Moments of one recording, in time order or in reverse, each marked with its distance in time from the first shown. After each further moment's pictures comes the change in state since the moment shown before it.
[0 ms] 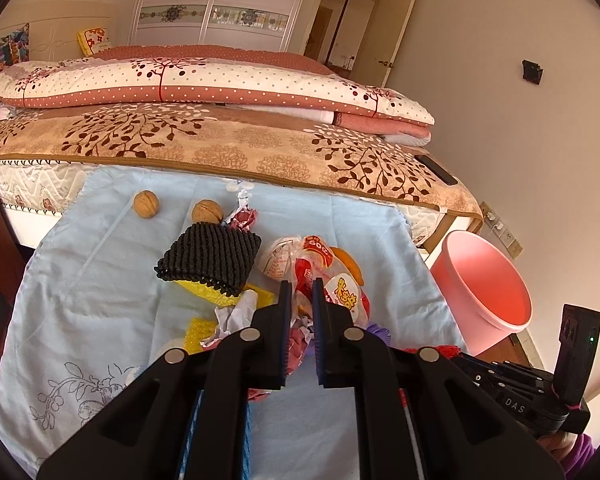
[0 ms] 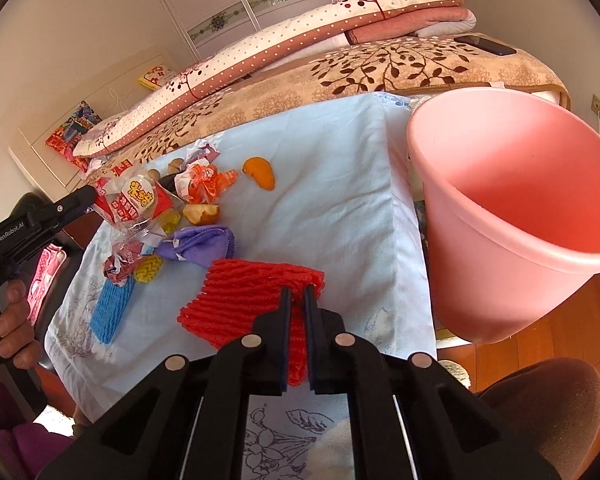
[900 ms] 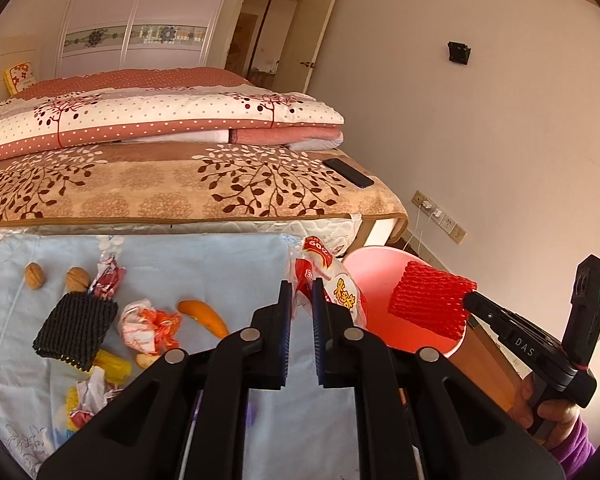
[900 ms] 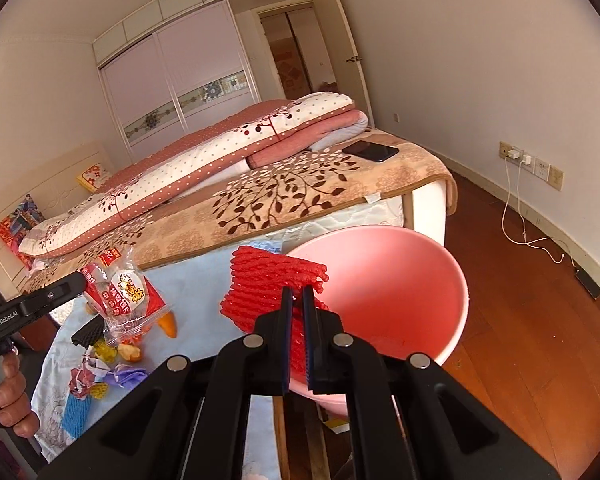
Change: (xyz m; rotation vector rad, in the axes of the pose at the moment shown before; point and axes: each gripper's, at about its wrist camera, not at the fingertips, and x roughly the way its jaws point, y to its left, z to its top) left arm 0.035 -0.123 0.036 0.168 -0.015 -0.223; right arm -0.112 -0.075 0.054 0.117 -0.360 -0.282
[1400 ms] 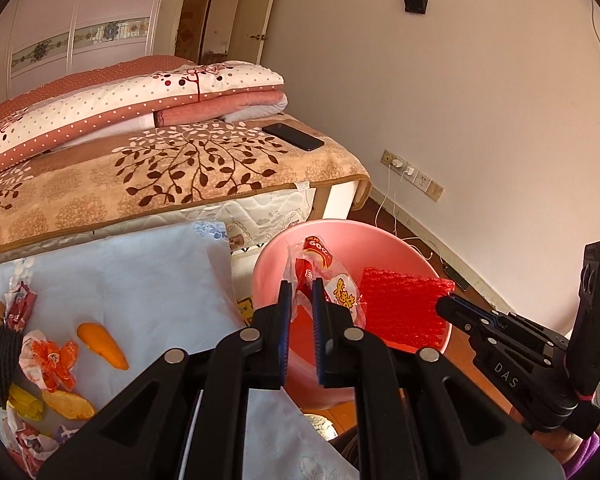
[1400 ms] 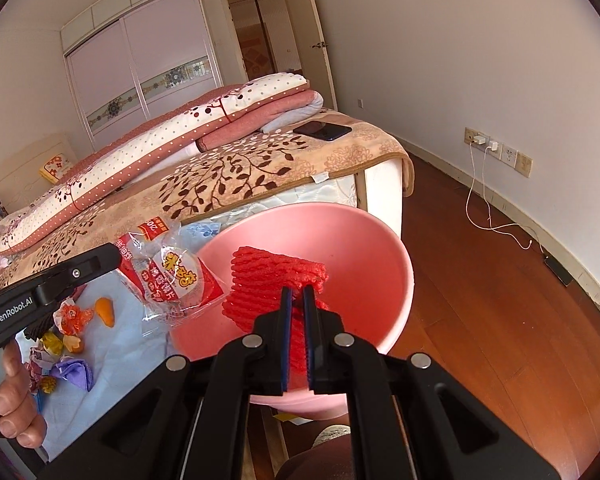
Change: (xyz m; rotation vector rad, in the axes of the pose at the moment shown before) left arm 0.094 -0.077 -0.007 0.132 0.105 -0.075; right arm 0.023 -0.037 -0.012 0.009 0.057 -0.134
